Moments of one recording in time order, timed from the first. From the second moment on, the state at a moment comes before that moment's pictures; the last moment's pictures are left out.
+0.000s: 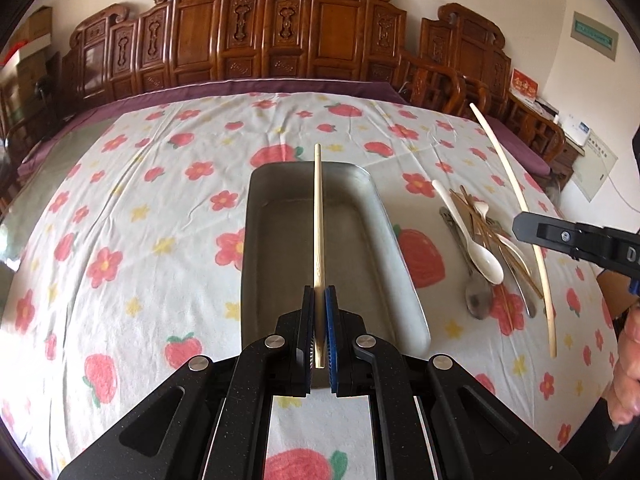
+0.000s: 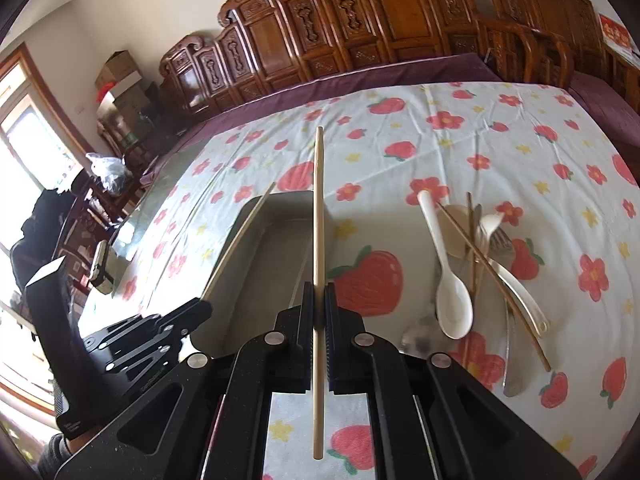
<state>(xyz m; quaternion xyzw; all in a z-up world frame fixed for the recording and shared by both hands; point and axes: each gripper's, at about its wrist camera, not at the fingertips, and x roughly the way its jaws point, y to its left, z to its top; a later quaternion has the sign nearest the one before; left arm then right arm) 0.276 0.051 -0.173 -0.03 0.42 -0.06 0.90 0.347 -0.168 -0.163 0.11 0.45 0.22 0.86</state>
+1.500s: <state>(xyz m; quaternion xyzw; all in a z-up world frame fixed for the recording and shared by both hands) 0.272 0.151 -0.127 -0.06 0.35 0.00 0.93 0.381 -0.040 -0.213 0.02 0.47 0.25 0.85</state>
